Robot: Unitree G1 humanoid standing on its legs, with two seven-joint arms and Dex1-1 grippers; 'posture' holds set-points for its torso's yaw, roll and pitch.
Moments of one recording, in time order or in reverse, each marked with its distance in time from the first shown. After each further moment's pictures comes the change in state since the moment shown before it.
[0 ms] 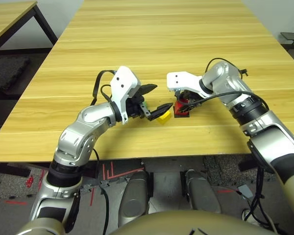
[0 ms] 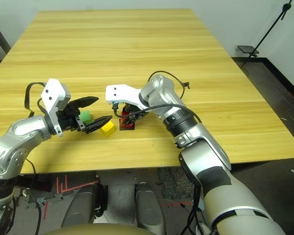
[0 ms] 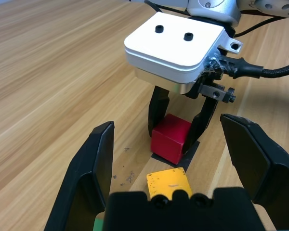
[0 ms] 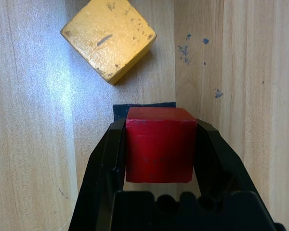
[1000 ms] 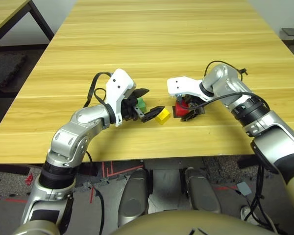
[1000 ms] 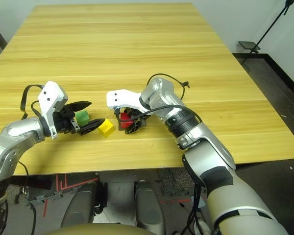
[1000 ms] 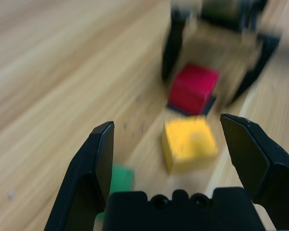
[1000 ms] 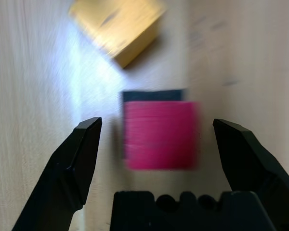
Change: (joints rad) left arm 0.016 0.132 0.016 0.095 0.010 0.061 -0.076; right arm -0.062 -0.056 -0.021 0.038 0.121 -0.022 0.047
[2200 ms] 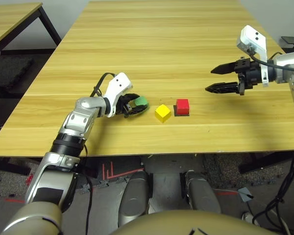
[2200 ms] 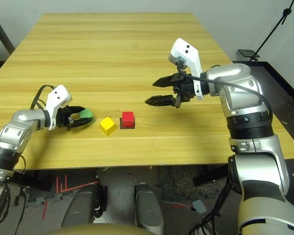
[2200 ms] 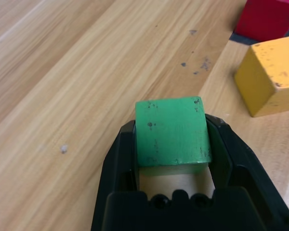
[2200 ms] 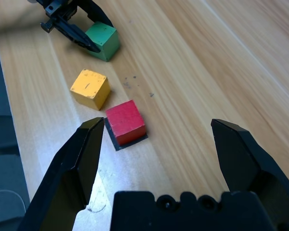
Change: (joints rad) left arm -0.252 -0.058 -0.110 0.664 0.309 -0.366 -0.222; right arm 0.201 -0.330 -0.363 -0.295 0.450 0.291 -0.157
